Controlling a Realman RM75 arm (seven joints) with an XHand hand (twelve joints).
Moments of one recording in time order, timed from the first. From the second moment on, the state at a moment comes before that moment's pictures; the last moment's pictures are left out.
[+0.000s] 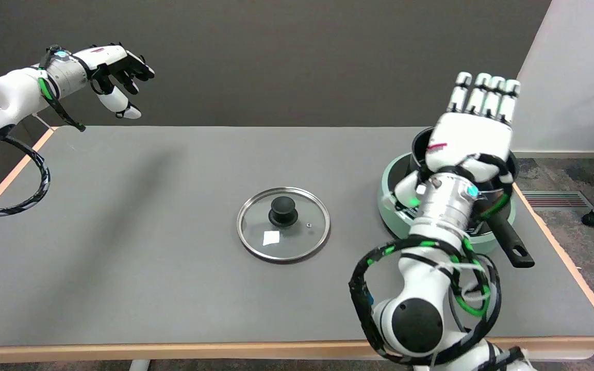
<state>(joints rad) 0.10 -1.36 -2.23 1.86 -1.67 -1.47 1.21</state>
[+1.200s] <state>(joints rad) 0.35 -1.28 -2.05 1.87 -1.03 -0.91 1.32</state>
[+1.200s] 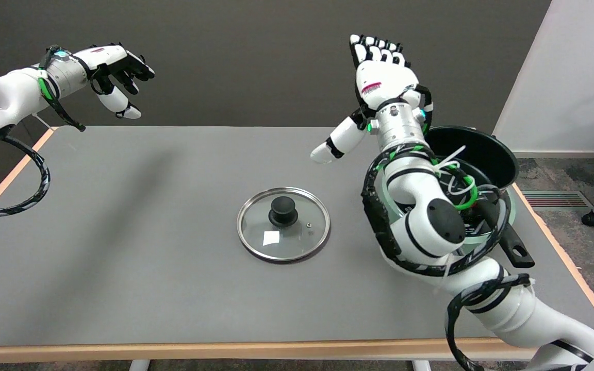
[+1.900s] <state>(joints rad) 0.37 -1.23 -1.98 1.87 -0.79 -0.75 1.32</state>
